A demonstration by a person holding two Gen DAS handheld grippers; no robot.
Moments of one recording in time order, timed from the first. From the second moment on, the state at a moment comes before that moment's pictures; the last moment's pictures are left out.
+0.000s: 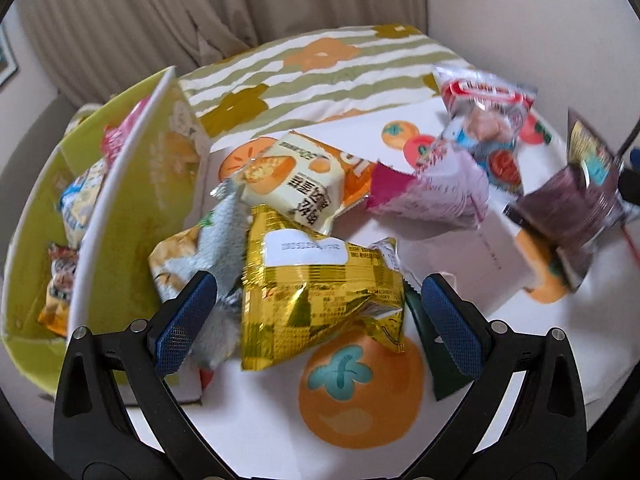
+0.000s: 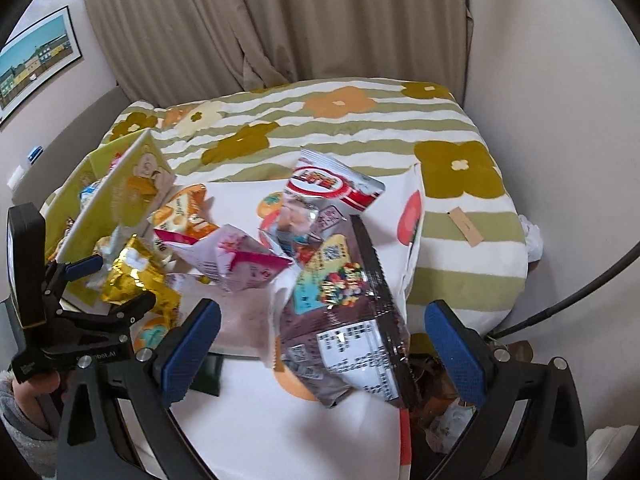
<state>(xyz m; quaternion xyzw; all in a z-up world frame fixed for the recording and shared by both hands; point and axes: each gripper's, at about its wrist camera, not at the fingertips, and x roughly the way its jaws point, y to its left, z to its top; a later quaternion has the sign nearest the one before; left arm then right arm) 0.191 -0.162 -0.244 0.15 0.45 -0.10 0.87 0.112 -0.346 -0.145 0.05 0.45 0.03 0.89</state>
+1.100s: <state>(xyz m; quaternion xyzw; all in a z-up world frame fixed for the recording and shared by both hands) 0.196 -0.162 -0.253 0.12 0.49 -0.16 0.85 0.132 -0.342 -0.192 0.04 0.49 0.02 0.87</state>
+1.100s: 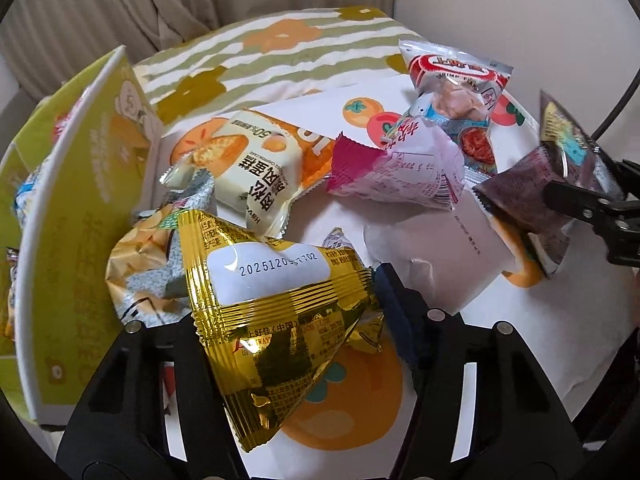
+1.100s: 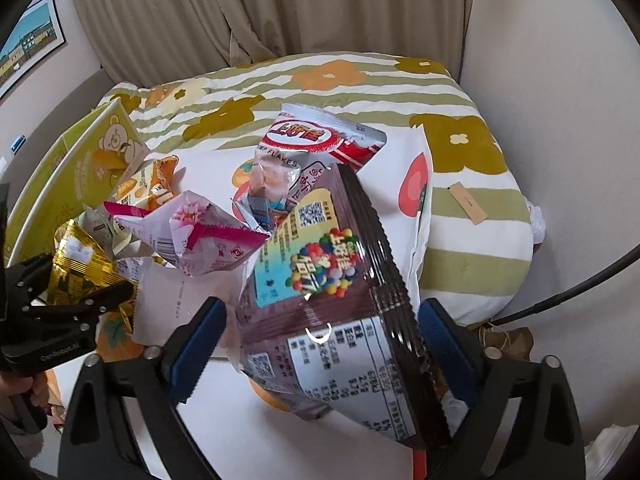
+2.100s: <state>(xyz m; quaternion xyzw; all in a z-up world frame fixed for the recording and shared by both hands) 0.153 -0.157 -0.168 0.10 0.43 -0.14 0.89 0.102 -0.333 -0.122 0.01 0.44 0.02 0.90</state>
